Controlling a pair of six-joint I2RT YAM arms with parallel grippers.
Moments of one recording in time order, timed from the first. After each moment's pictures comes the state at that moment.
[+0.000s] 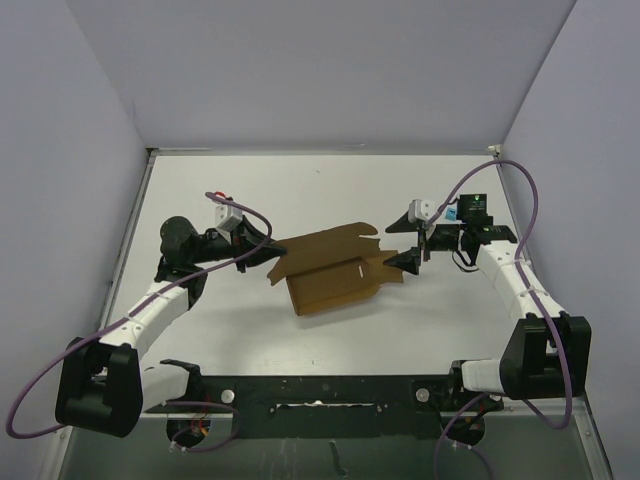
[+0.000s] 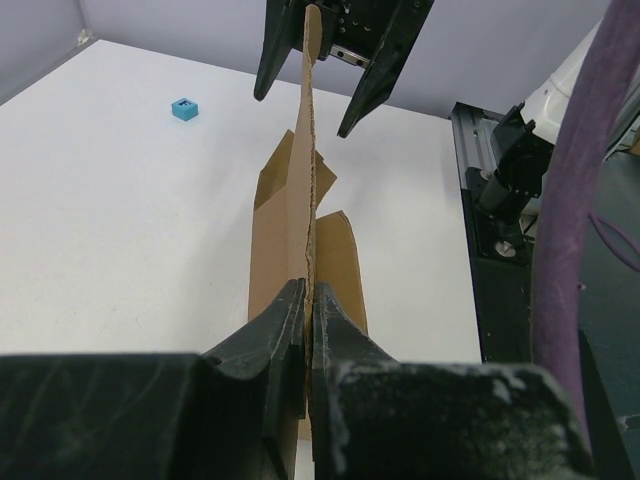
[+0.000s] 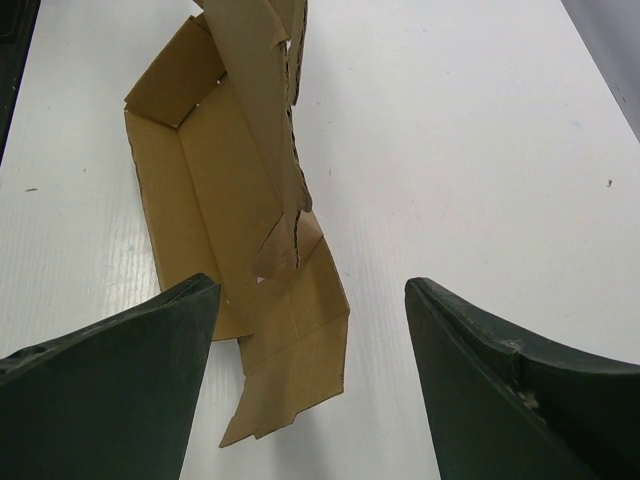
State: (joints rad) left arm -0.22 1.18 0.59 0.75 1.19 -0.33; right arm 0.03 1.32 0.96 -0.55 -1.24 -1.04
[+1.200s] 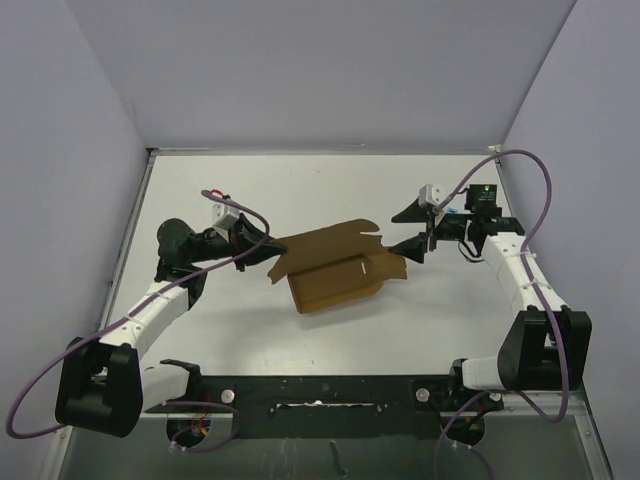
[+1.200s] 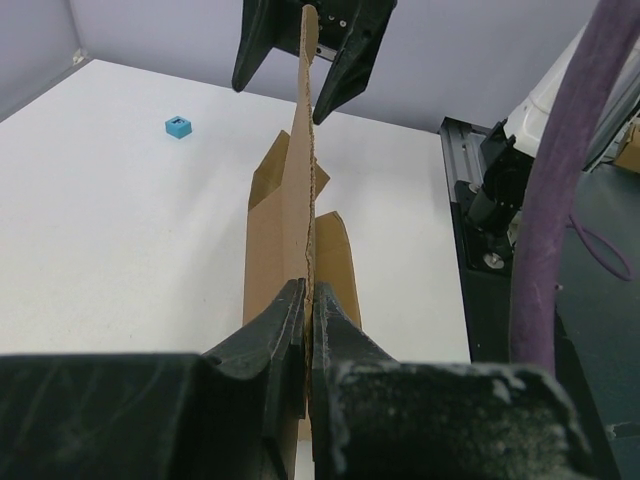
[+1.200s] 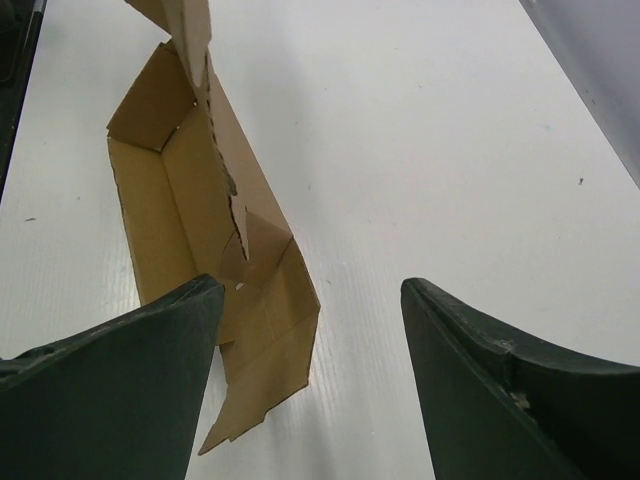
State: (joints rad) left arm -0.22 1.18 0.59 0.83 1.19 -0.42; right arm -0.02 1.35 1.04 -0.56 -1.29 -0.98
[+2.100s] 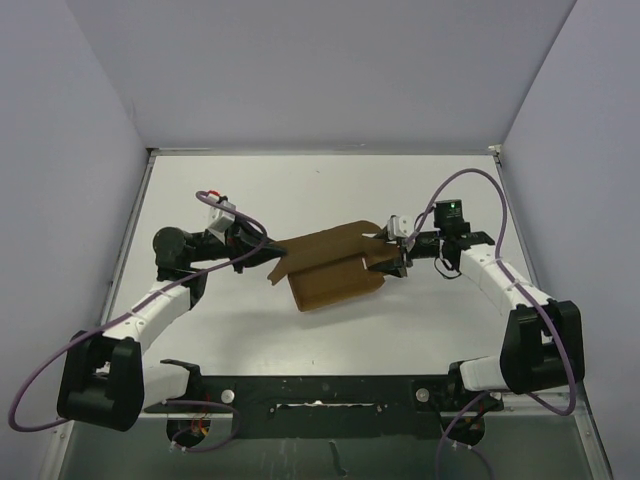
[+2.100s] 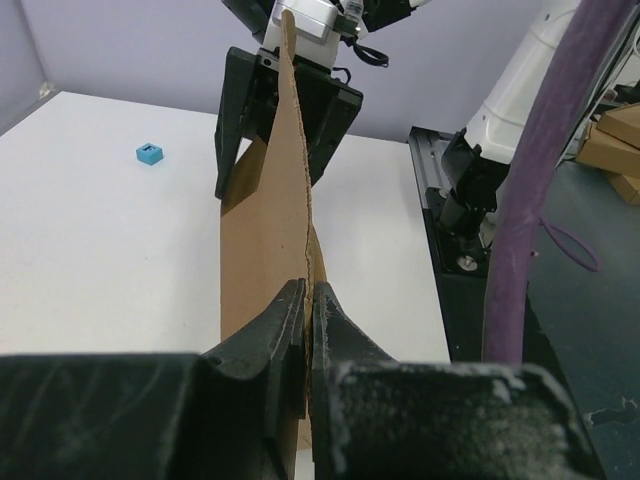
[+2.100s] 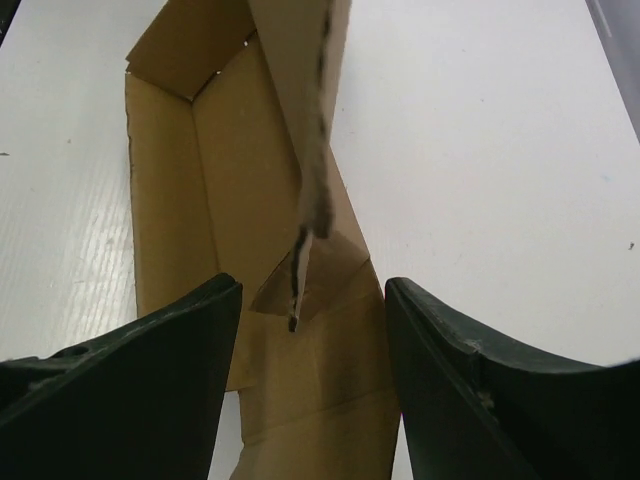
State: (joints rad) left arm -0.22 1.21 0.58 1.08 1.25 -0.59; right arm 0.16 1.38 0.89 -0.39 -1.19 -1.11
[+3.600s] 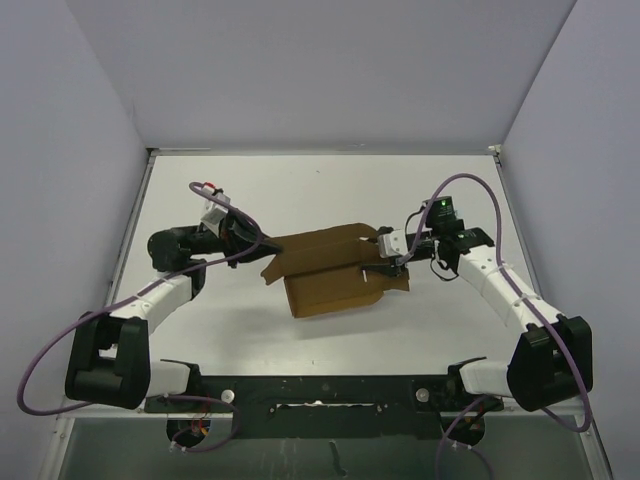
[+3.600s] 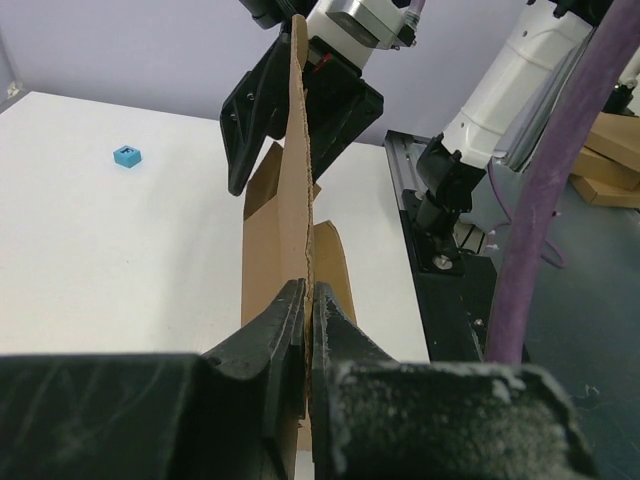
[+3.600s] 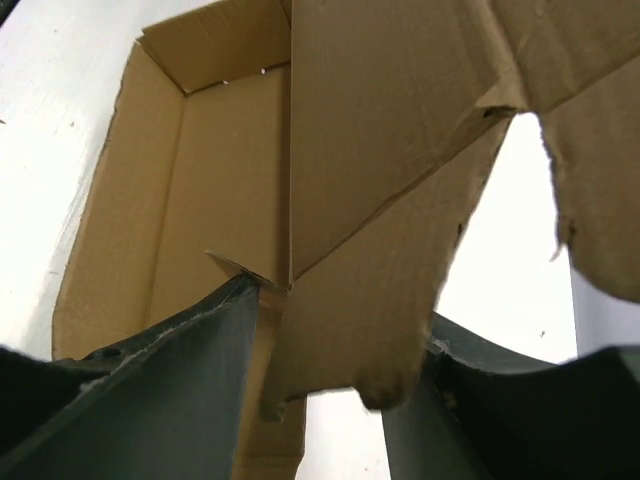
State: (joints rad) left arm -0.17 1.30 0.61 1.37 1.33 -0.86; right arm 0.27 1.29 0.96 -0.54 -1.15 -1.36
